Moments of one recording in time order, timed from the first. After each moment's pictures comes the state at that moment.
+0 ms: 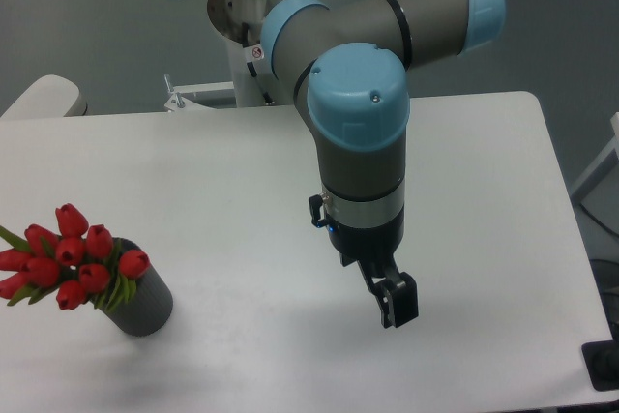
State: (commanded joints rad) arm 2.37 -2.09 -1.01 -1.35 1.59 1.48
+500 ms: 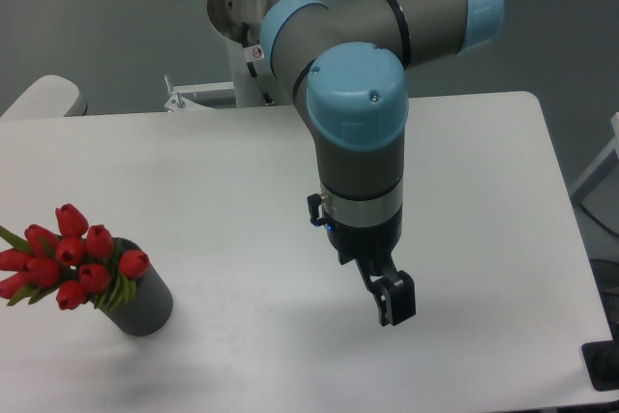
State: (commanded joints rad) arm 2.38 -2.06 -1.07 -1.35 1.58 1.48
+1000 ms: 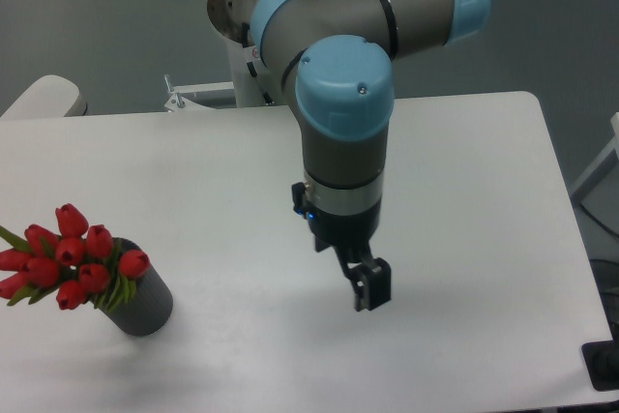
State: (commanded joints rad) arm 2.36 -1.98 -1.20 -1.36 1.43 1.35
